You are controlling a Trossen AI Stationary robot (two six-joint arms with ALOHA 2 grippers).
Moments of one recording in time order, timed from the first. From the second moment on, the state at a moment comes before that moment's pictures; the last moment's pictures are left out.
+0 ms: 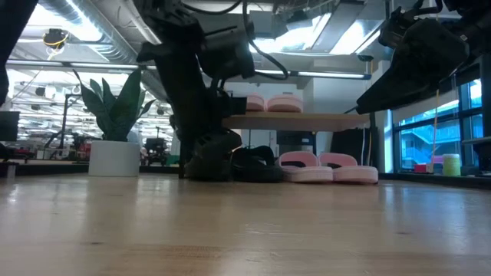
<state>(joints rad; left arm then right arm) -0.06 1.93 1.14 -0.49 -0.60 -0.49 0.38 1.06 0.44 -0.04 0.61 0.46</state>
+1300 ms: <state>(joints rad) -0.27 1.06 0.73 -0.12 -0.59 -0.28 0.38 0.79 0.50 -0.08 0.70 0.18</state>
